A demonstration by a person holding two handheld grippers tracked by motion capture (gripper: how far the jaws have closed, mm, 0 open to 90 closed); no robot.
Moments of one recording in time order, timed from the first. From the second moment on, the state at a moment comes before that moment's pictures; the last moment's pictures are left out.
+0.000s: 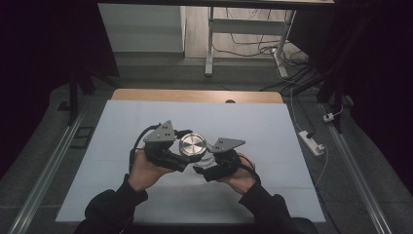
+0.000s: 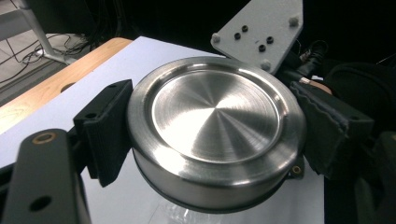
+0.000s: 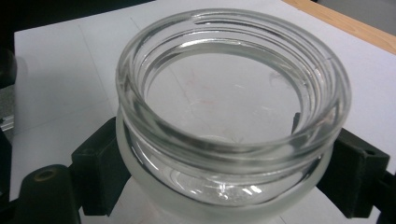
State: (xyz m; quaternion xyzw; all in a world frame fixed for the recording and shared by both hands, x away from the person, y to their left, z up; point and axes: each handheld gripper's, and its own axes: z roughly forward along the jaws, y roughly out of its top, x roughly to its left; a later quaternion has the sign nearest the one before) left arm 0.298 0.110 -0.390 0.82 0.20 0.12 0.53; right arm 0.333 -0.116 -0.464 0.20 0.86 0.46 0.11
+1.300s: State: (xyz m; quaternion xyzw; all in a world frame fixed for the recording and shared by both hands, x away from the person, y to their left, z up) left arm 0.275 0.111 -0.426 0.82 0.18 0.09 0.53; right arm 0.358 -0.125 -0.468 0.22 0.86 0.45 0.13
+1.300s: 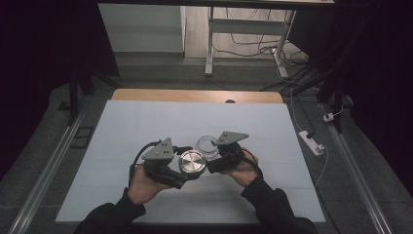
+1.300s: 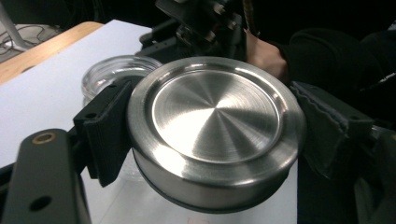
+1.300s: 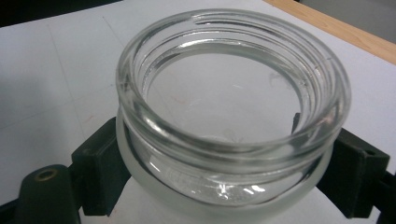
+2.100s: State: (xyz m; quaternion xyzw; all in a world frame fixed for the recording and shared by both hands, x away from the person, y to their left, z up) left arm 0.268 0.104 -0.450 0.83 0.19 0.08 0.53; right arm 0.374 -0.117 -0.468 0.22 0.85 0.45 0.13
